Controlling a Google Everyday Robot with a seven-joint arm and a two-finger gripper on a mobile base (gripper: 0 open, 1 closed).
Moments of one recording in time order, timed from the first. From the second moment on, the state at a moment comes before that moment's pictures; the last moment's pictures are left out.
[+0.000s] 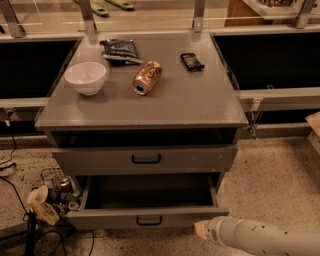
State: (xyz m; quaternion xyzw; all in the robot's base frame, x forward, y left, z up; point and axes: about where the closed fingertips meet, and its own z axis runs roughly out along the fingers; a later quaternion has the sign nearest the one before) arm 0.433 -0.156 0.416 -0.15 0.93 0.19 0.26
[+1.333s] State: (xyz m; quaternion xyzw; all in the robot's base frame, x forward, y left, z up) arm 0.484 -0.162 0.411 -0.12 0.92 0.20 0.31
